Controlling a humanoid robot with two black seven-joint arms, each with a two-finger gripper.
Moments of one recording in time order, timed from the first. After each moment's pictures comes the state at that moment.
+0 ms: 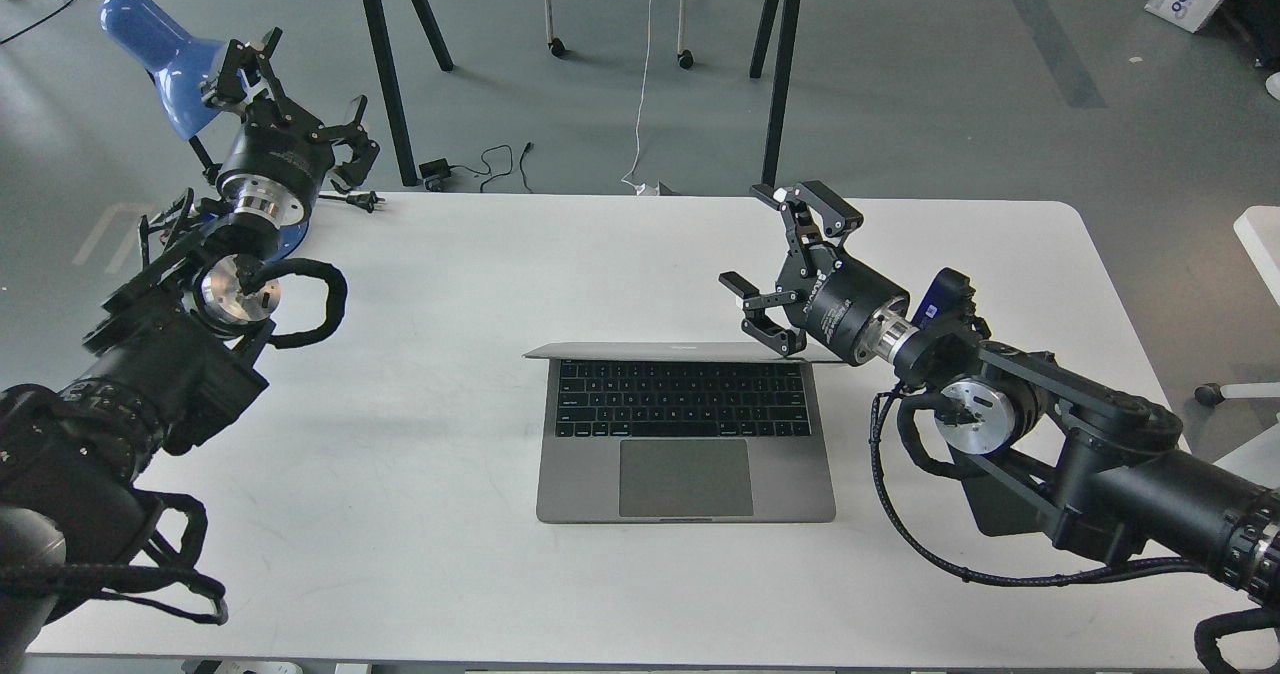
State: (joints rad) left arm -0.95 0.15 -0.71 -0.19 -0.12 -0.49 -0.39; right arm 0.71 -0.32 0.38 1.05 -0.12 0.20 0.27
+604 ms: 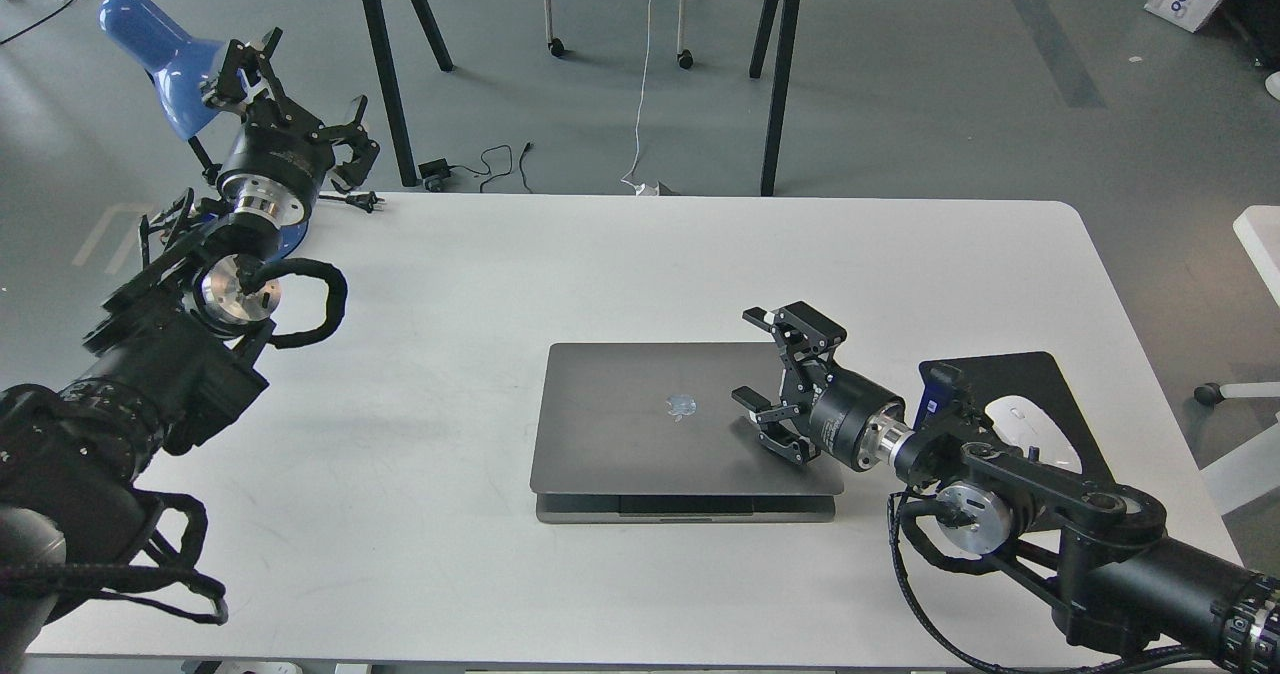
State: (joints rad) left arm -0.95 0.15 -0.71 -0.19 -0.12 -0.49 -0.39; right arm 0.55 -0.31 0.35 1.03 -0.32 0.16 0.26
